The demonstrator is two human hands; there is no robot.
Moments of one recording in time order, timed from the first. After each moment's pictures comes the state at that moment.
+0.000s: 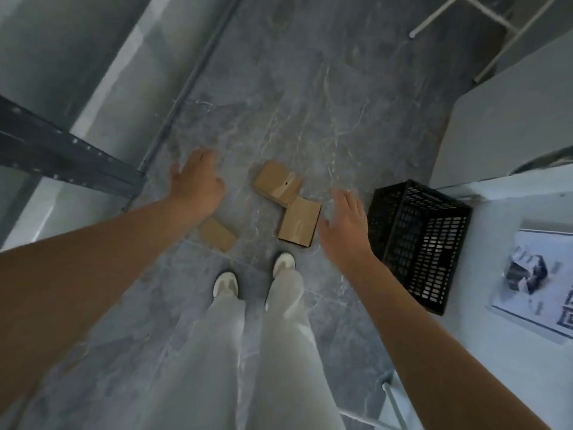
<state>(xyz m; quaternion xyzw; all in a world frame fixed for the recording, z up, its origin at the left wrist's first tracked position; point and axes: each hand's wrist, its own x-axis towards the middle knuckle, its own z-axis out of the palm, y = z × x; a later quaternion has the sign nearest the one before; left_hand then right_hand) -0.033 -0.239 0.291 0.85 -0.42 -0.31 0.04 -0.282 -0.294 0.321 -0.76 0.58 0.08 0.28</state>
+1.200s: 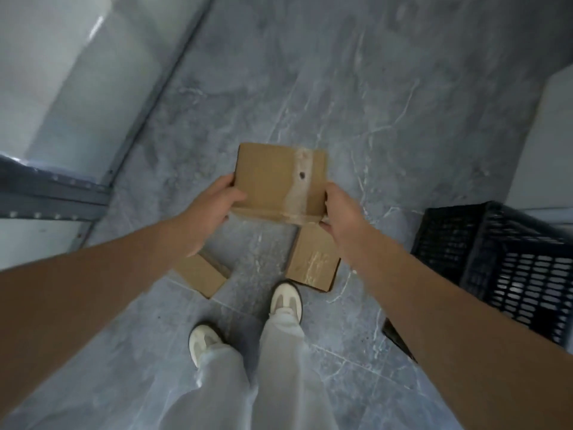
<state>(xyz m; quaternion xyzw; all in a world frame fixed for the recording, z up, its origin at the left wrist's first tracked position) -0.054 -0.336 0.073 0.74 -0.11 -0.57 0.34 -0.226 -0.438 0.064 -0.36 0.70 -0.04 0.62</state>
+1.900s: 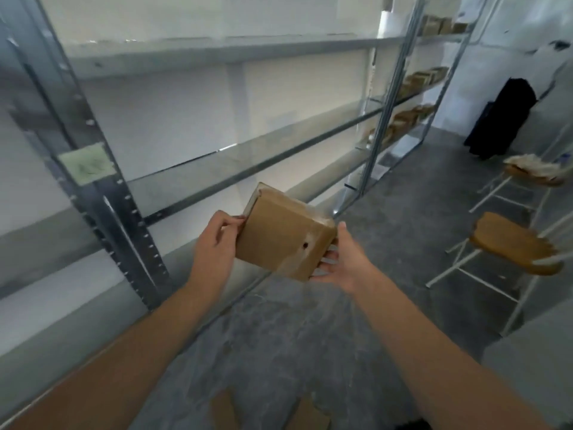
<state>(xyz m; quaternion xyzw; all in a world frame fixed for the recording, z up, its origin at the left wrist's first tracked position) -0.099 -0.247 0.666 0.73 -0.24 -0.08 0.64 -0.225 -0.420 0.672 -0.47 0.41 -0.12 0.77</state>
